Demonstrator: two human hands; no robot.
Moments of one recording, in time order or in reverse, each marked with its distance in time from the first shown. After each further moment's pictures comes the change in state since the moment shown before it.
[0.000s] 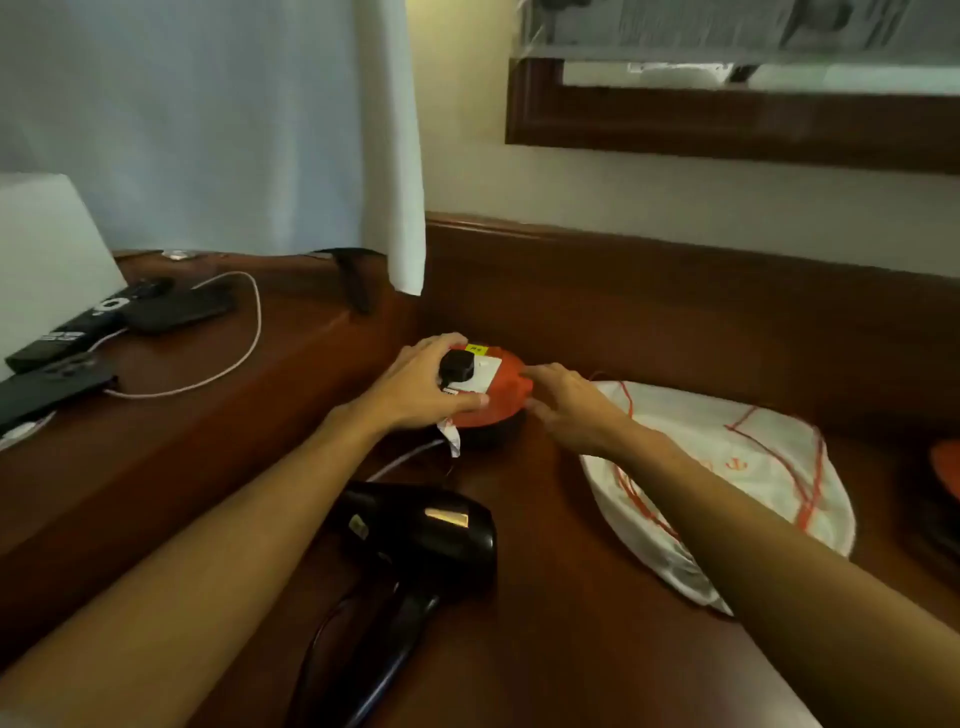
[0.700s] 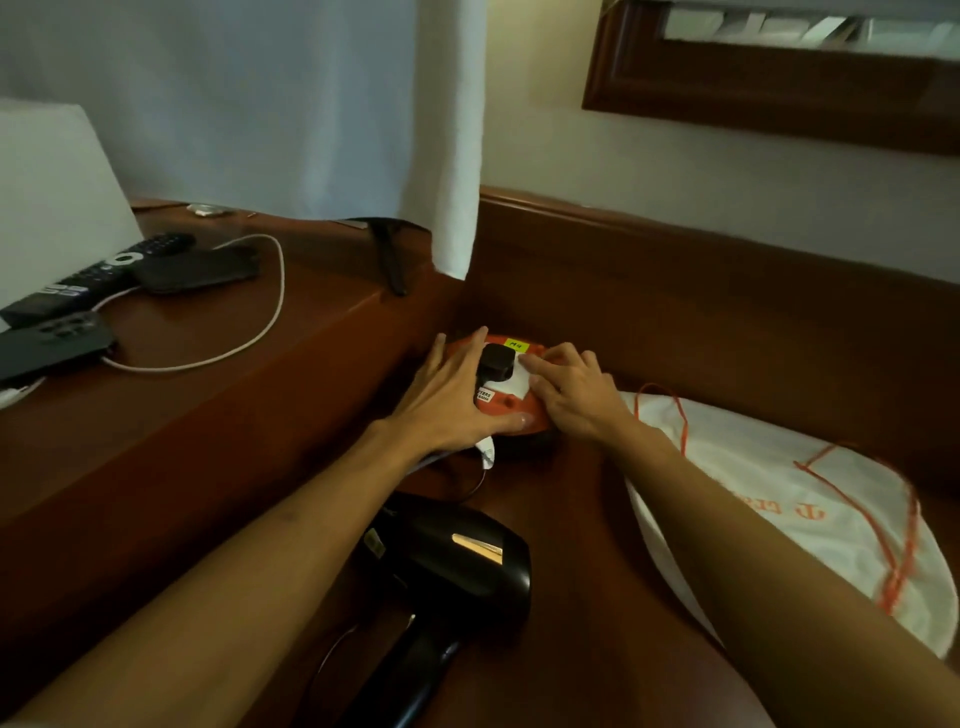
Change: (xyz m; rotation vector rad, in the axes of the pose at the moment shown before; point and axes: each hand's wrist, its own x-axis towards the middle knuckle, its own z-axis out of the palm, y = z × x) left_hand 0.016 -0.037 0.038 0.091 0.016 -0.074; right_hand 0.072 0.005 0.034 -0.173 -0.002 -0.041
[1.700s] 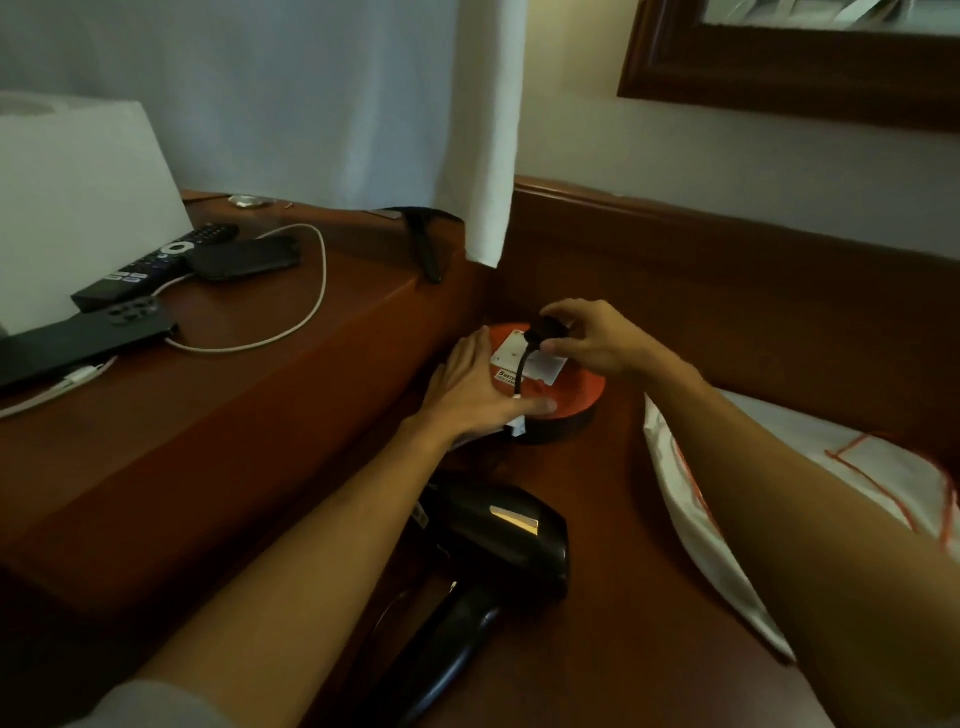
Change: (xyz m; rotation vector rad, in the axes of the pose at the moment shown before) left_hand -0.011 -0.001 0.003 -0.105 -0.028 -0.170; right_hand 0.019 -0.022 -0.046 0.325 -0.077 -0.085
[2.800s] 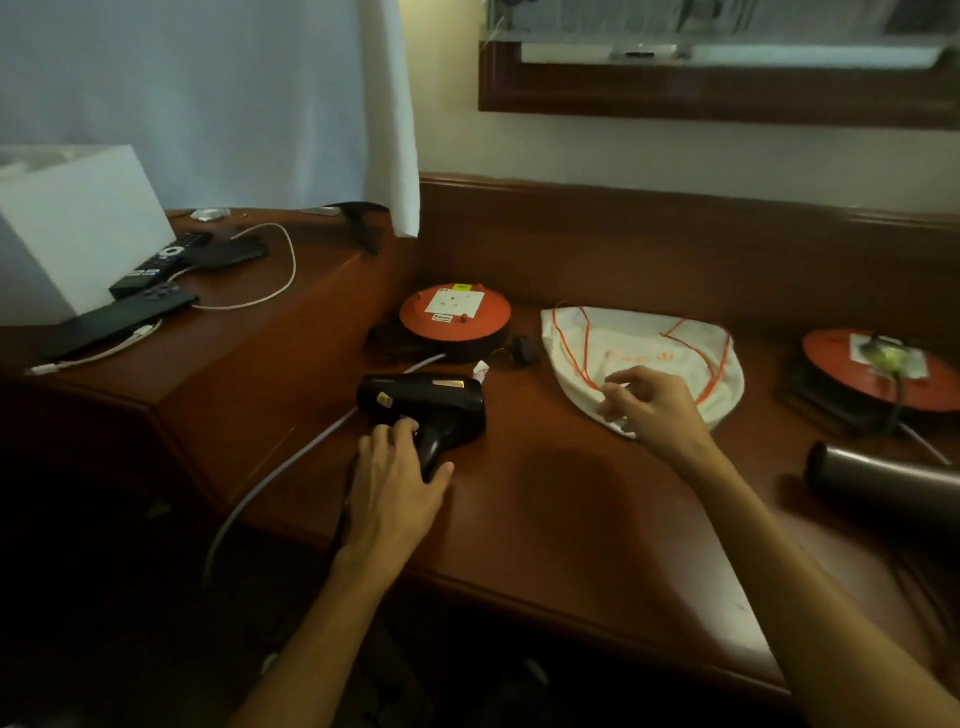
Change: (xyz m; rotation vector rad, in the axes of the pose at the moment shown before) left_hand -0.276 -0.004 0.035 0.134 0.290 0.011; right_hand -0.321 -0.020 0.031 0.330 0.521 0.357
